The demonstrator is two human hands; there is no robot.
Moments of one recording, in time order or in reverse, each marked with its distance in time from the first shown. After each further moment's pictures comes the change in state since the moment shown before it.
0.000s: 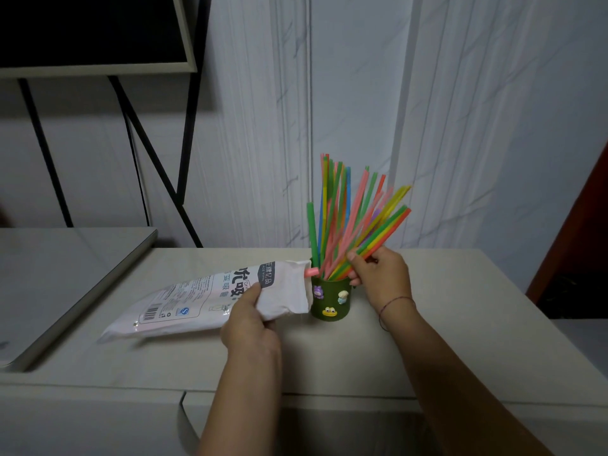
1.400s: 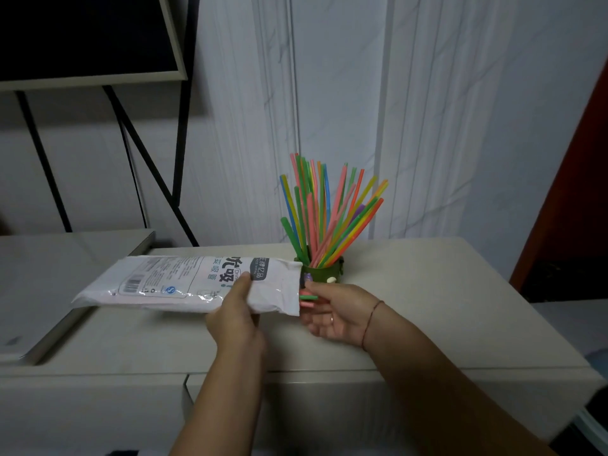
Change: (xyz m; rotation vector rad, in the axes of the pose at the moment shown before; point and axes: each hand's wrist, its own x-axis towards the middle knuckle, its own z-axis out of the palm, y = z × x) left_hand -0.030 0.009 -0.020 0.134 -0.092 0.217; right_hand -0.067 -0.017 0.009 0.464 -0.546 0.696
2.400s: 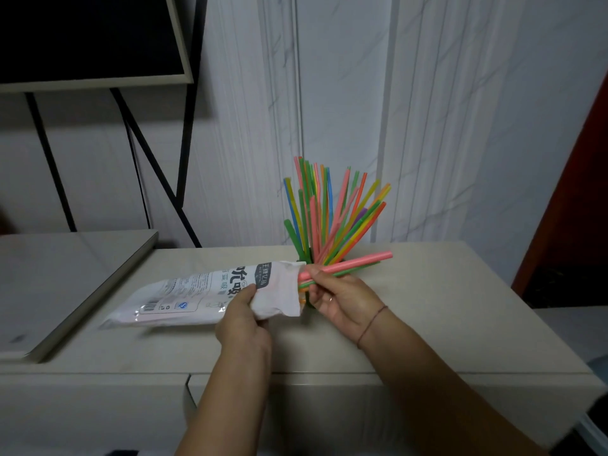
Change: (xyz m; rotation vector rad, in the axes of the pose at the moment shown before) left_hand 0.026 -0.012 -0.003 -0.106 0.041 -0.210; right_hand 0.009 -0.003 0.004 0.381 -0.035 -0.307
